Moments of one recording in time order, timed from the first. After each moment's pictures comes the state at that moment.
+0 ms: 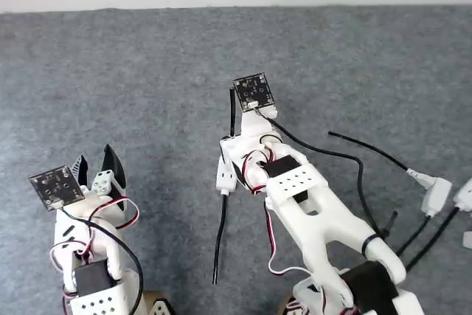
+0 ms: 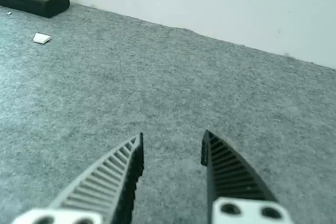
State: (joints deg) left arm -21.2 -103.1 97.1 40.9 13.1; right arm -27.8 -14.2 47.8 22.7 -8.0
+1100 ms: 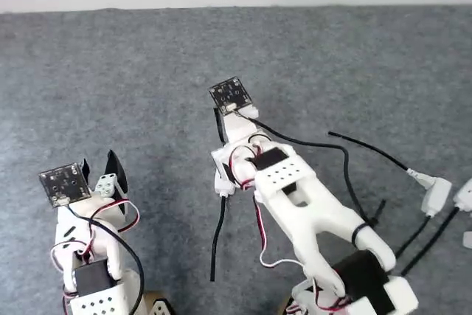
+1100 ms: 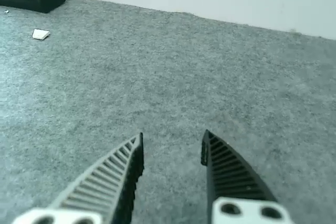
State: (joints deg) left arm -21.2 -103.1 97.1 43.9 8.3; right arm -30.8 -8.0 41.1 33.6 -1.1
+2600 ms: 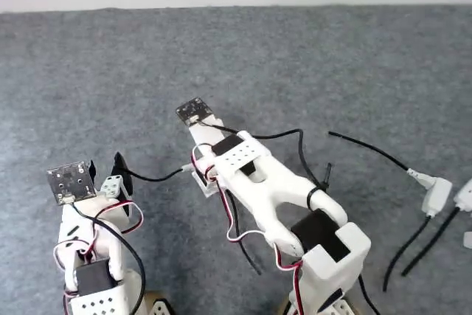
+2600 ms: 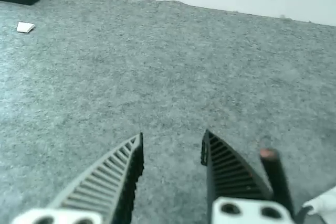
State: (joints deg) left arm -19.0 -103.1 97.1 45.8 8.0; right arm -37.4 12.4 21.5 52.0 -1.7
